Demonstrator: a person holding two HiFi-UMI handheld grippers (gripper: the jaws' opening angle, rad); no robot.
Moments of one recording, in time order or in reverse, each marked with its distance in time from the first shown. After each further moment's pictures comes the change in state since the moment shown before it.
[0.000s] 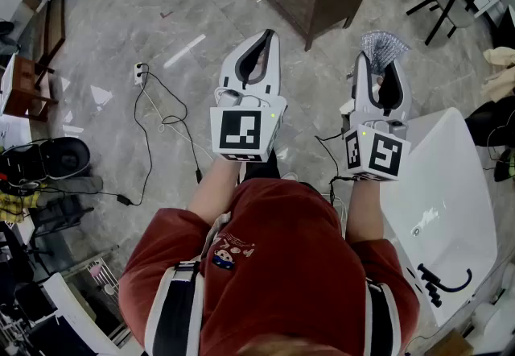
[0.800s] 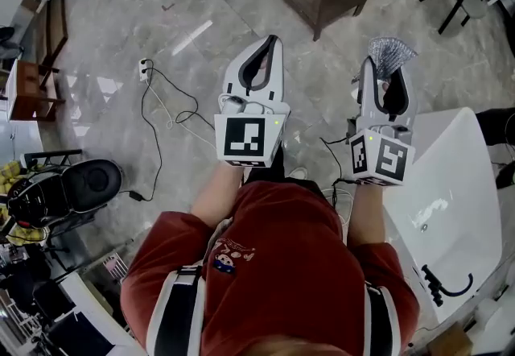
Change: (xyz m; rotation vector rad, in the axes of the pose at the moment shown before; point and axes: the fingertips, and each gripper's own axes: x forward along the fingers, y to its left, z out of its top) left arm 0.046 0.011 -0.042 0.005 0.095 -0.003; right arm 0.038 -0.024 -0.052 0.075 0.093 -0.035
